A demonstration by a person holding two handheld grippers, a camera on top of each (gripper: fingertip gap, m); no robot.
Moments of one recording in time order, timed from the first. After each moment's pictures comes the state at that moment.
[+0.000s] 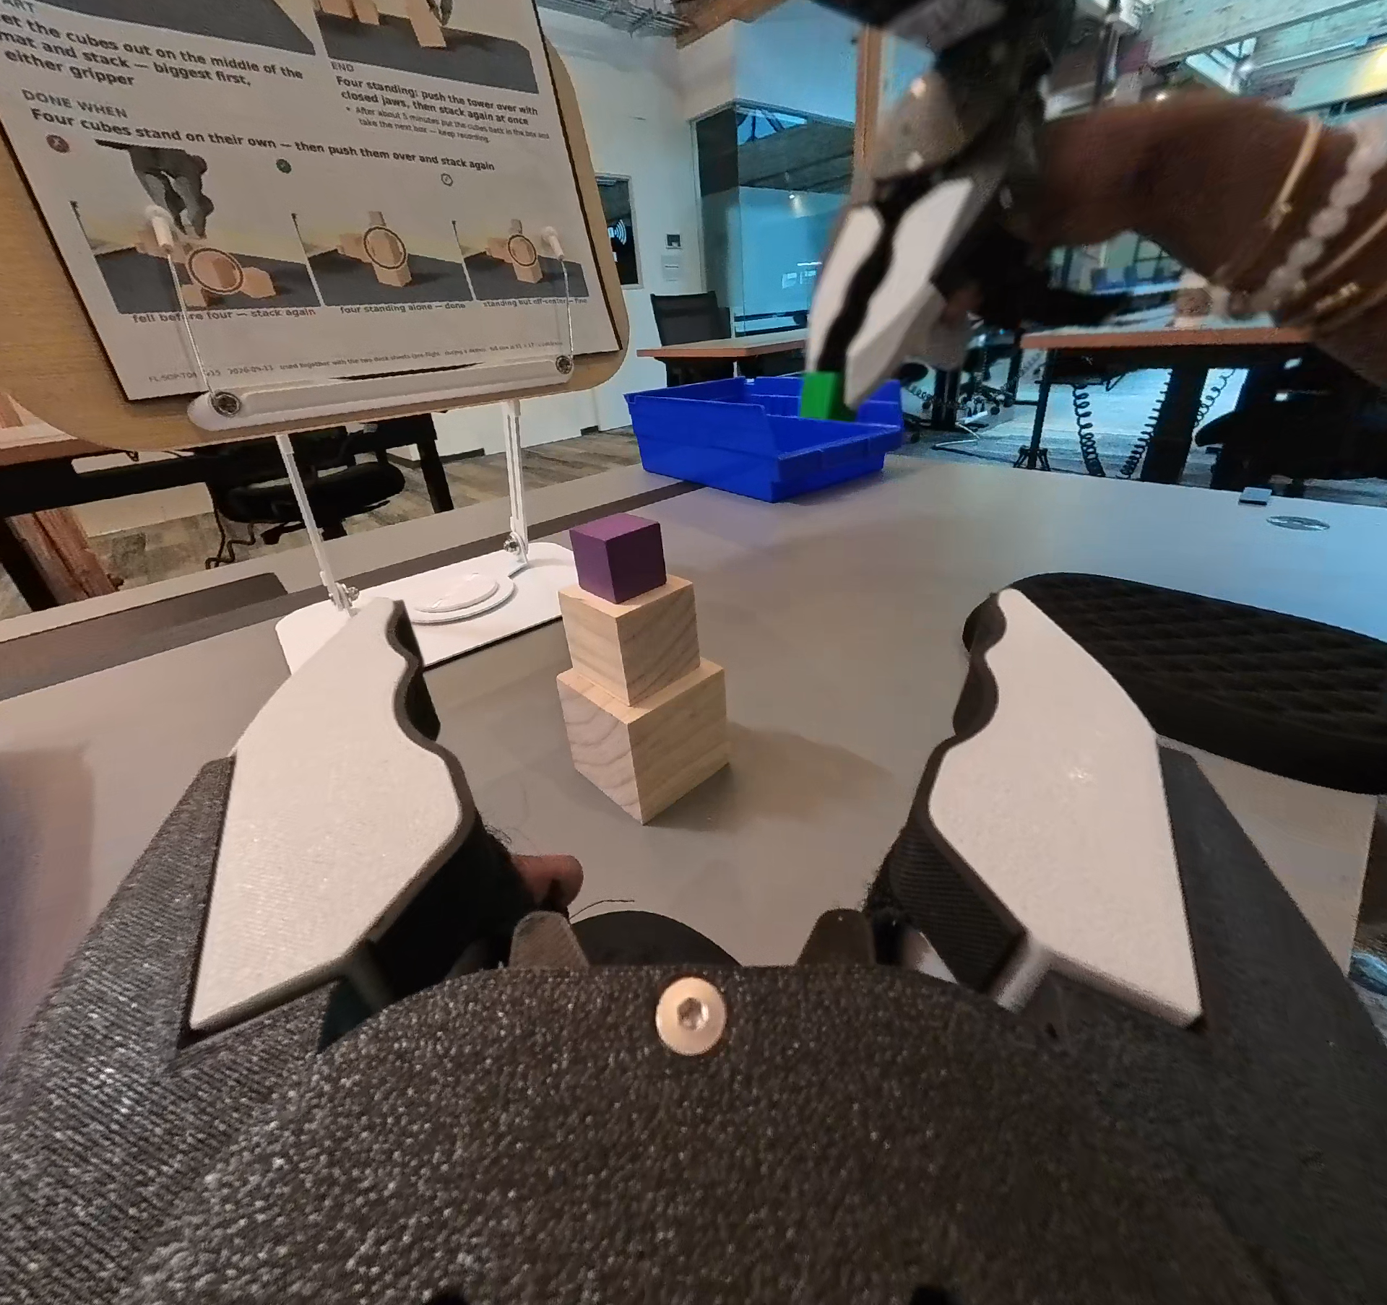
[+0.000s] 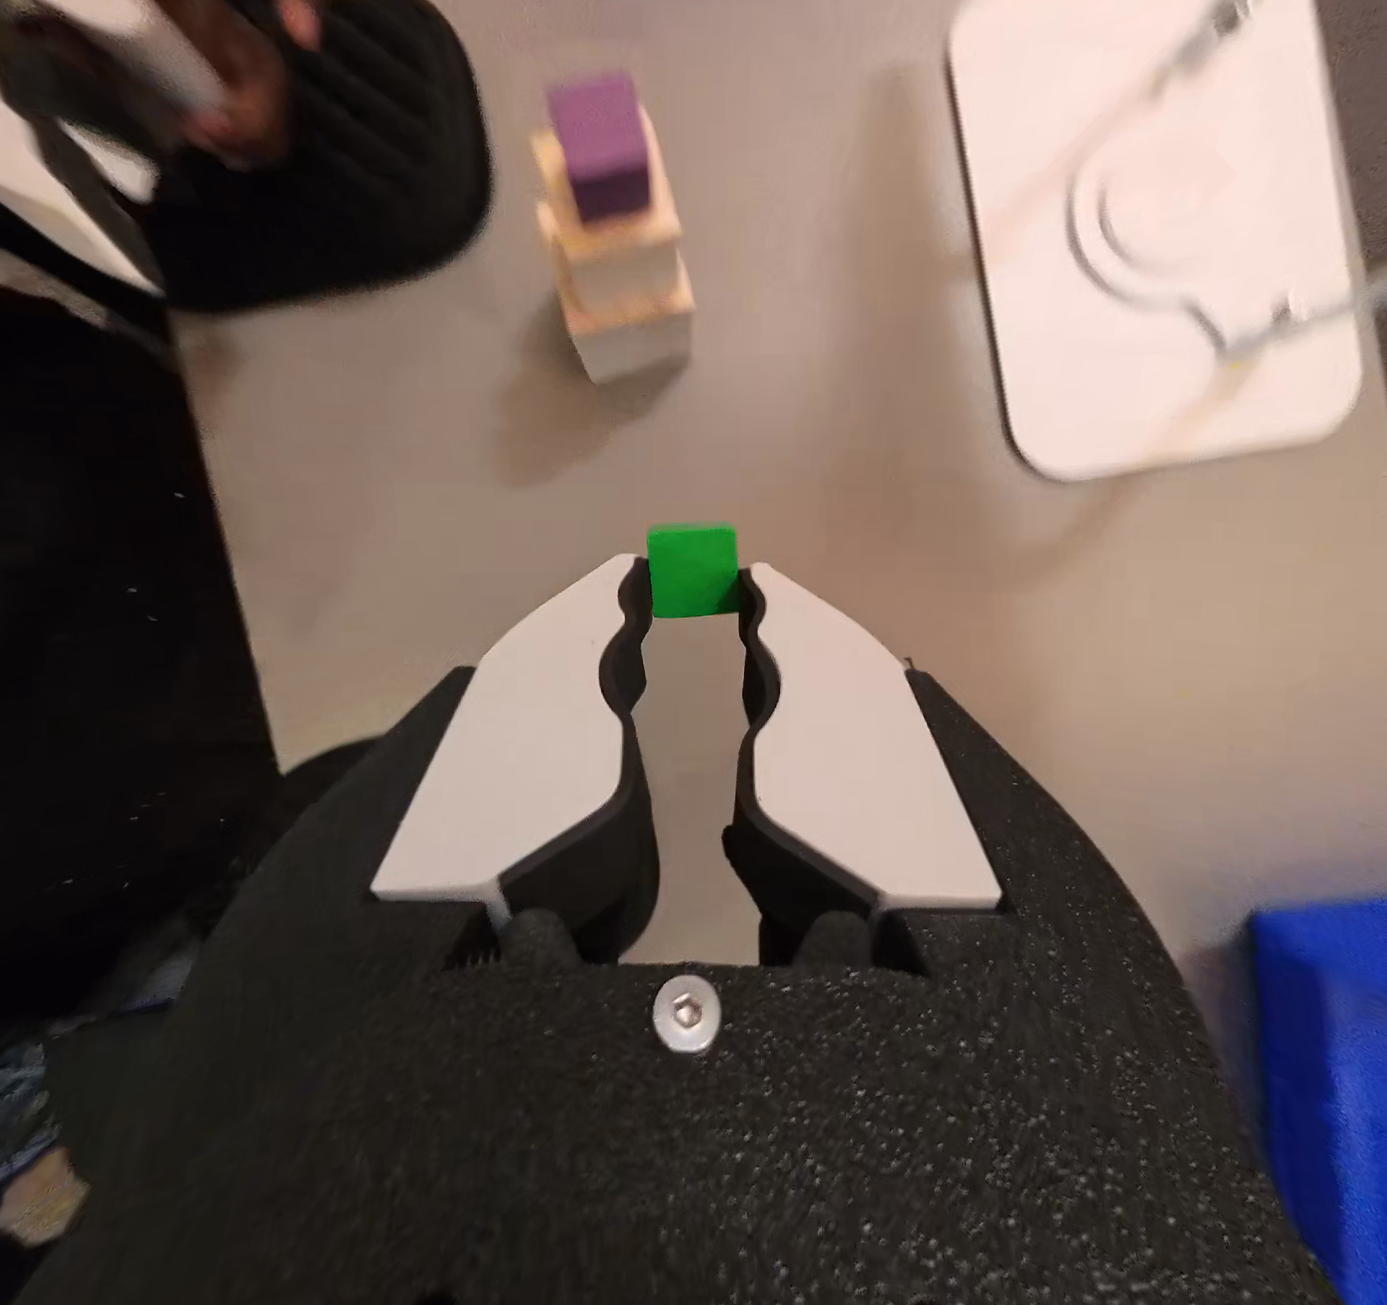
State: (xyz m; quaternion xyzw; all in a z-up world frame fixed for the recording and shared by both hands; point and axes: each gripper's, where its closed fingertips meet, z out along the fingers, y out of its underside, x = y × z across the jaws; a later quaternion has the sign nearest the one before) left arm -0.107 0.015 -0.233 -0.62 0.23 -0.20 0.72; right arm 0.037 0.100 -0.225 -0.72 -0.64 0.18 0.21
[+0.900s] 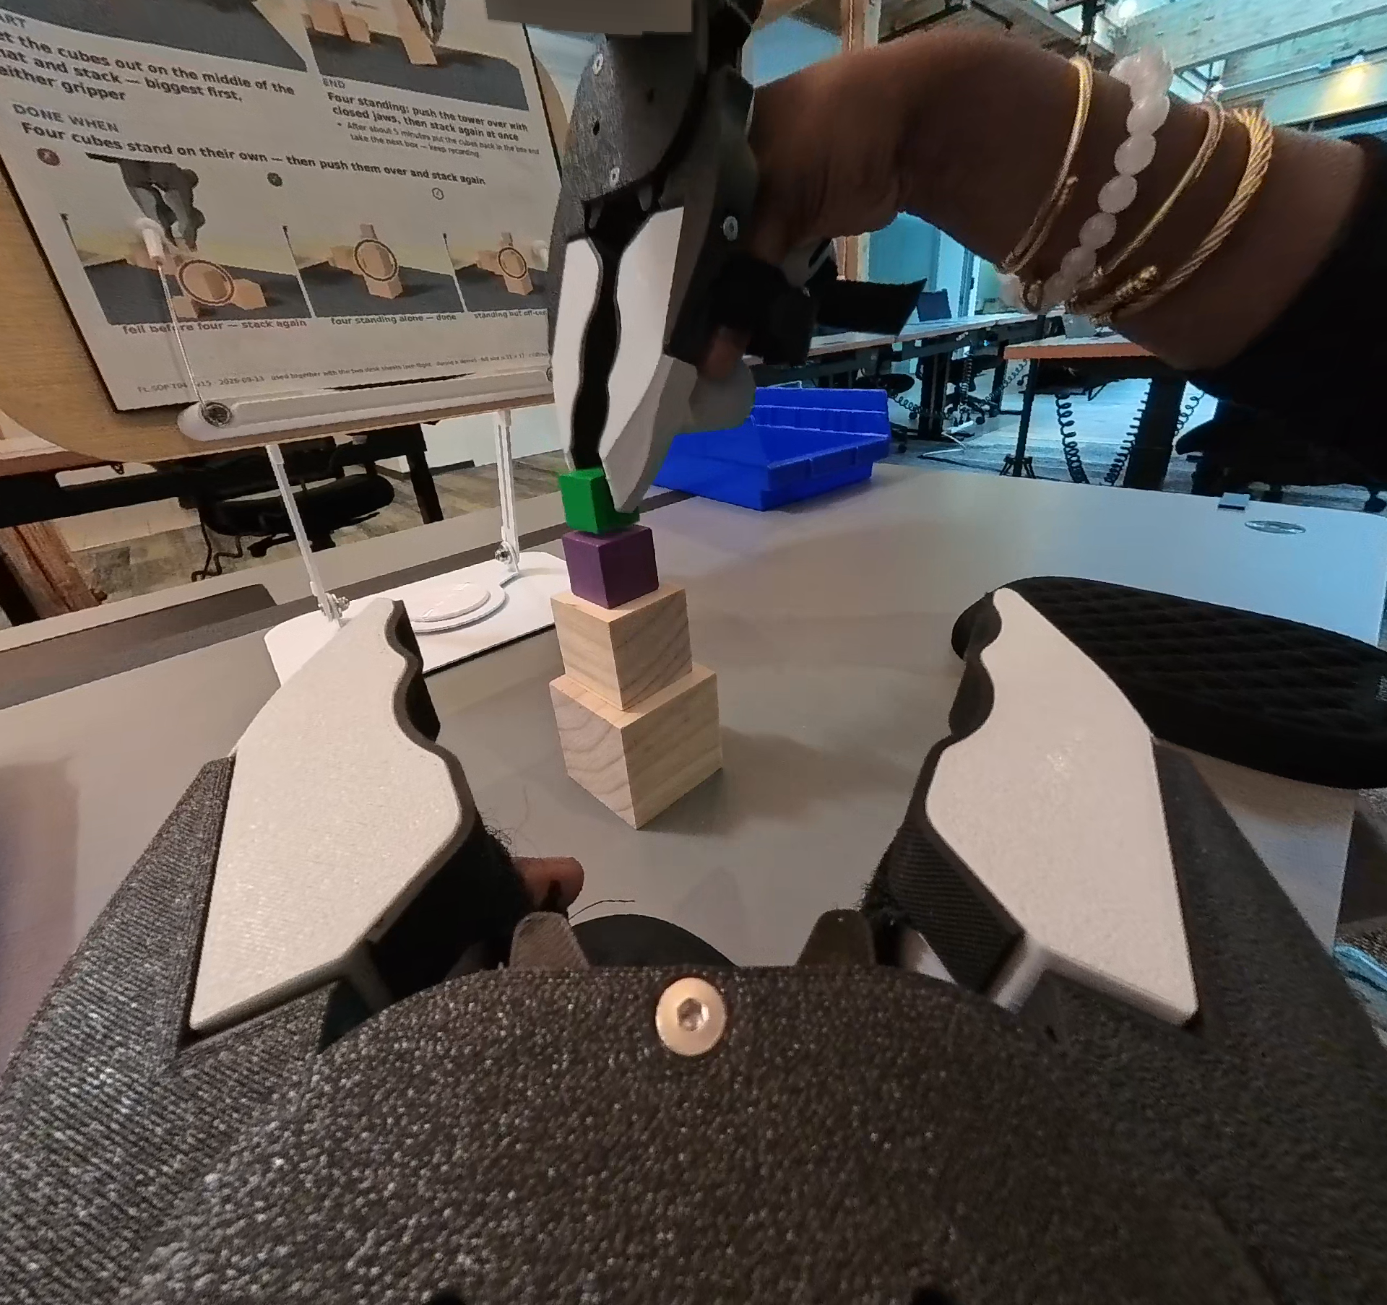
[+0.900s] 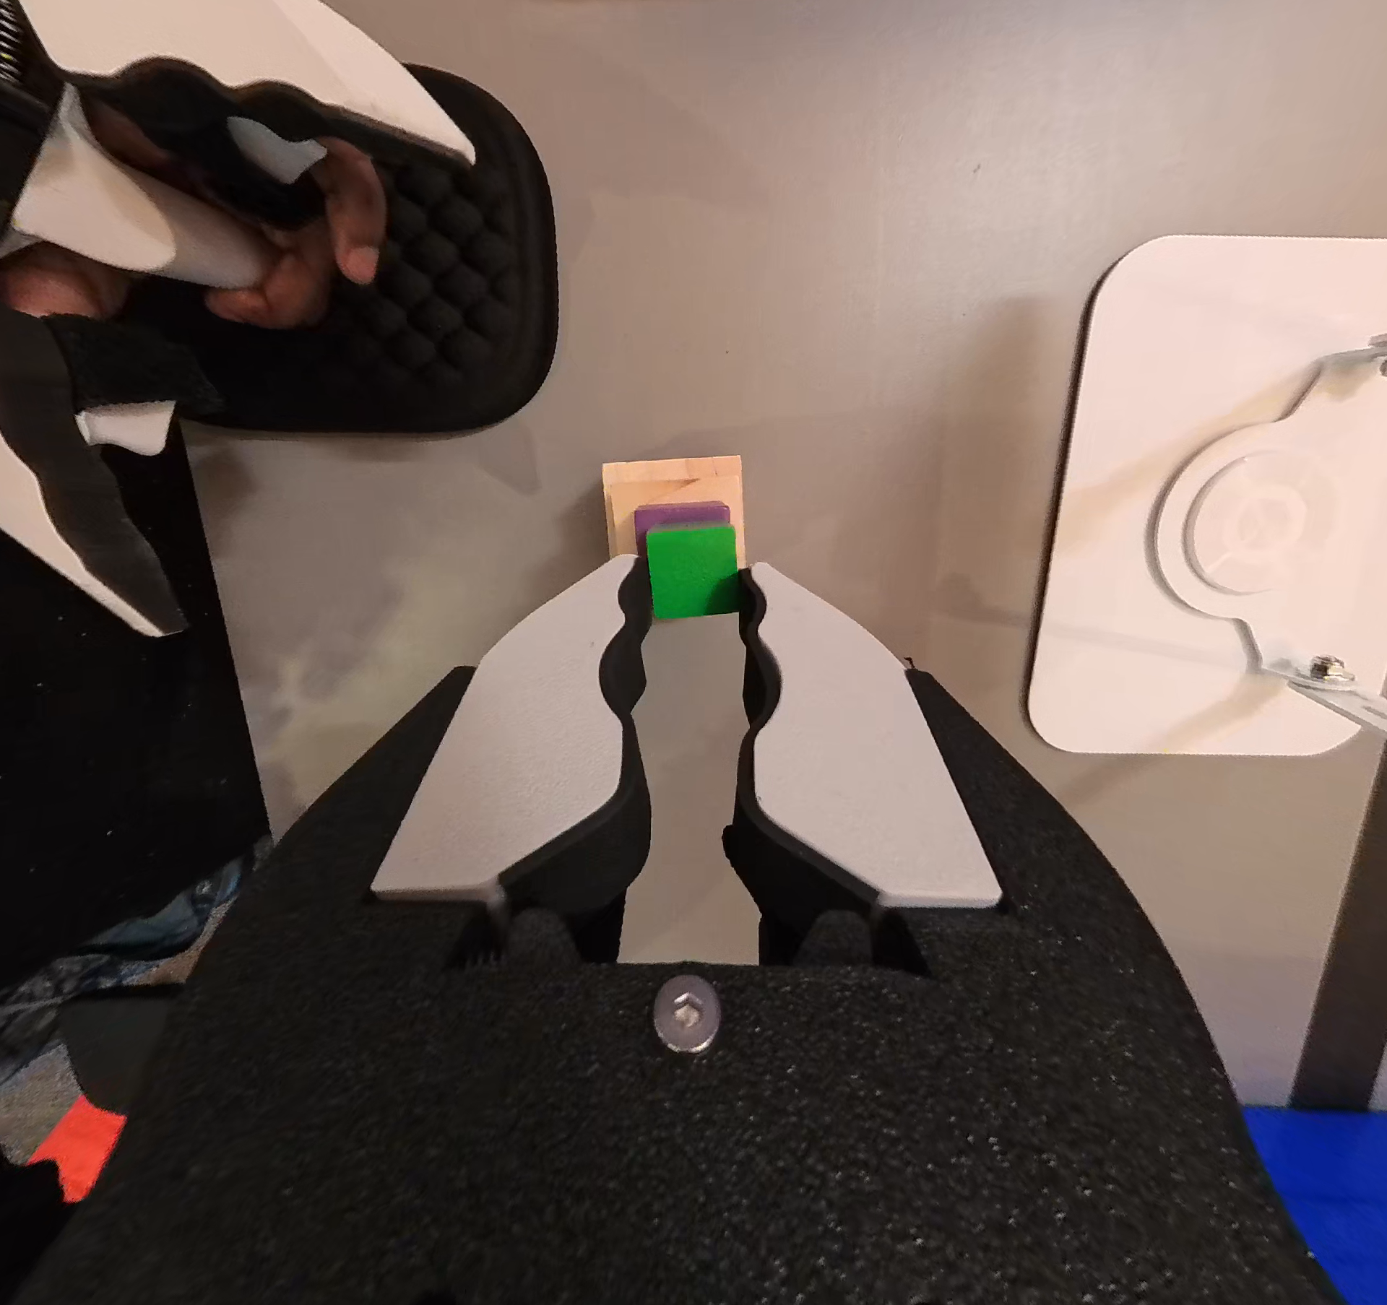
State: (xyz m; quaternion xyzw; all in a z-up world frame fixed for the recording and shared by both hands) left arm -0.106 0.013 -0.232 -0.61 0.24 -0.21 0.72; right arm -0.089 0.092 -0.240 -0.67 -0.72 0.13 0.12
